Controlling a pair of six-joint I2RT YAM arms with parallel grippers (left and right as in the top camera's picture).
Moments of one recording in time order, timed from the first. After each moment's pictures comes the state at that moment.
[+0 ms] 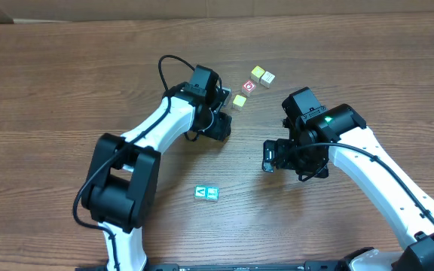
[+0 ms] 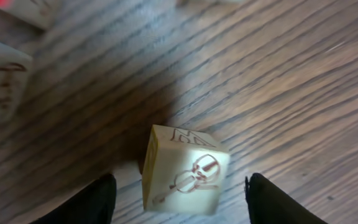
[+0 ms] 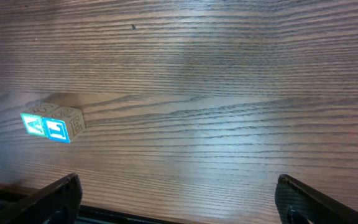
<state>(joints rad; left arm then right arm) -0.40 2.02 1.36 -0.64 0.21 -0.02 0.43 1.53 1.20 -1.18 -0.23 0.49</state>
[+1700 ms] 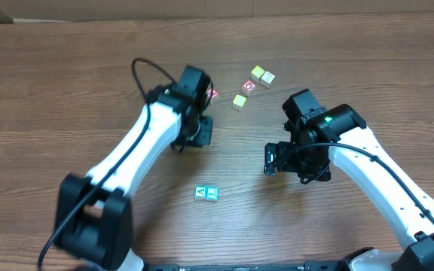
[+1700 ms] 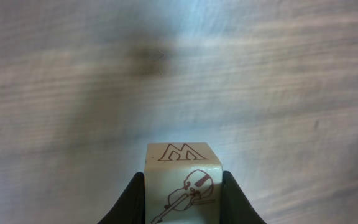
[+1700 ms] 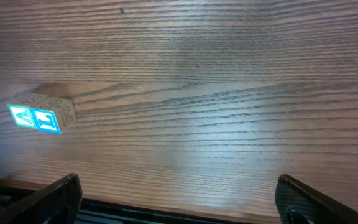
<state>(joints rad) -0.40 1.75 1.33 -0.97 0.05 -0.30 0.43 1.53 1.20 -1.22 -0.23 0.48</state>
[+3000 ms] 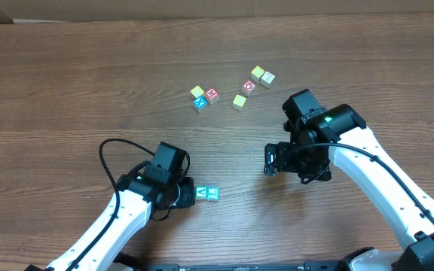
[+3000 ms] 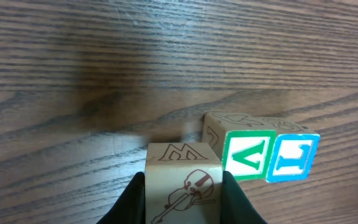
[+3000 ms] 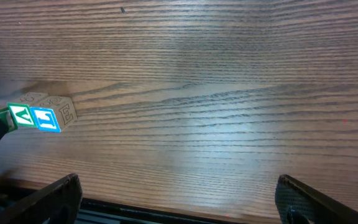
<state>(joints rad) -0.41 1.25 0.61 -0.69 0.14 -0.51 0.43 1.53 1.20 -1.22 -0.23 0.47</state>
